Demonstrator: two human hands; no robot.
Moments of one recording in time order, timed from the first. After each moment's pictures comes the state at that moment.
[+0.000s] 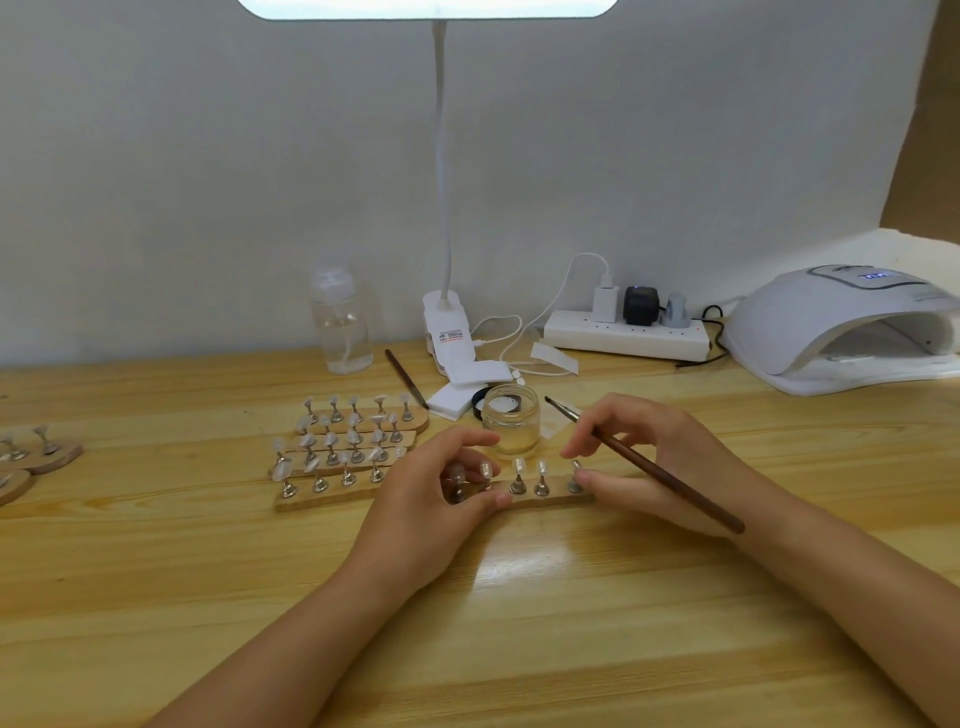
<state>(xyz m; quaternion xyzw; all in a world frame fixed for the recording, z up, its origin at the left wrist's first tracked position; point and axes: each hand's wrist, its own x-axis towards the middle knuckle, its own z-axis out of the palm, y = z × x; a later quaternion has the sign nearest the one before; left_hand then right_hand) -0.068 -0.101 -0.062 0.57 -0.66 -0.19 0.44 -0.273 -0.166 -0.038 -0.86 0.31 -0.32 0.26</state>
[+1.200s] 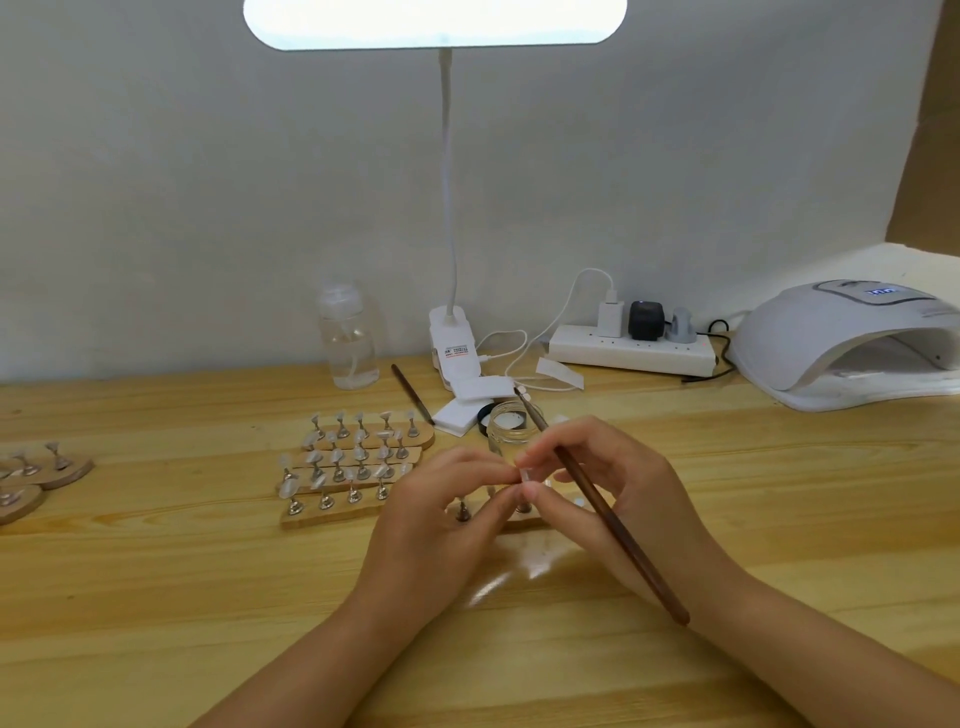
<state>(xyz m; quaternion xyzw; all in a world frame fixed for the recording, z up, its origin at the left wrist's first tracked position) -0.077 -0.096 -0.057 0.45 -0.71 -0.08 0.53 -0.233 -0.134 -0.047 -0.80 0.22 -0.49 0.28</state>
